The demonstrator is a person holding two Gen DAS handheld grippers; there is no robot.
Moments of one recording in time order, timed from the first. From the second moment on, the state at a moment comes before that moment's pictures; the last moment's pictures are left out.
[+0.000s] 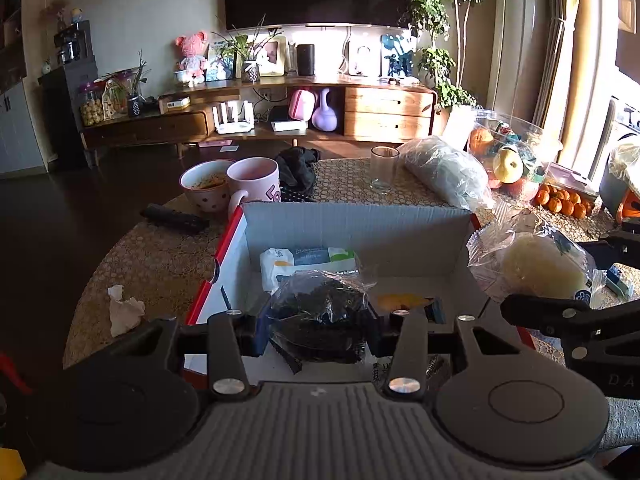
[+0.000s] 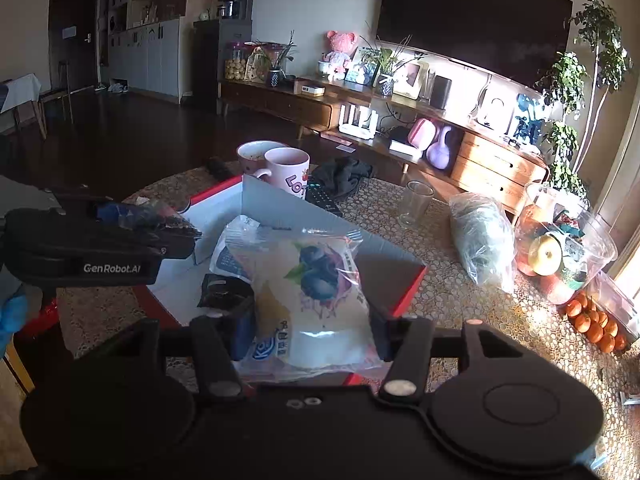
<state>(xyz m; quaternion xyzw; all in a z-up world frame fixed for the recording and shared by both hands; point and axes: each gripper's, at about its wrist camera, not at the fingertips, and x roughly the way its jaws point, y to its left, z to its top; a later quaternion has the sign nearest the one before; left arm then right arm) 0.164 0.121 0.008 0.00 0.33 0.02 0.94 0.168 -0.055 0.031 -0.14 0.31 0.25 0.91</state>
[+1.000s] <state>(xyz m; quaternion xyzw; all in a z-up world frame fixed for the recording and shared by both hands) 0.254 0.137 -0.054 0.04 0.46 0.02 0.88 0.250 -0.015 -0.017 -0.21 0.37 0.25 0.87</state>
